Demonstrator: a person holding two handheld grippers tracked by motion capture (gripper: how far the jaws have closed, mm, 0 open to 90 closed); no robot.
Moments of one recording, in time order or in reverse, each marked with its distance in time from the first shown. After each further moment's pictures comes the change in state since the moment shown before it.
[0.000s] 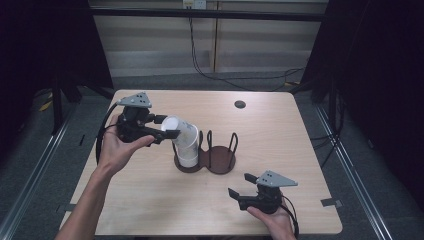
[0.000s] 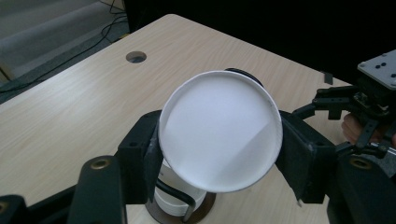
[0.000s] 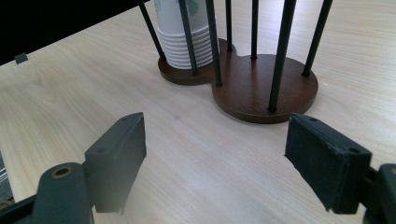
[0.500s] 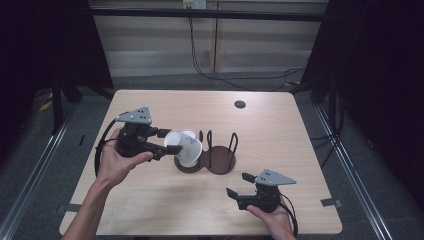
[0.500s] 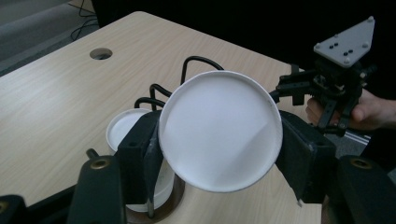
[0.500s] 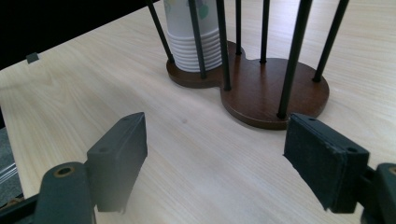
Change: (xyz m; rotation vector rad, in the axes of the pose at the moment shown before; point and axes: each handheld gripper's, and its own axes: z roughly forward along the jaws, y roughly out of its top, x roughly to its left) left arm -0.021 -0.022 0.005 0.007 -0.099 0.031; right arm 0.002 0.005 0.003 0.002 0.039 -0.010
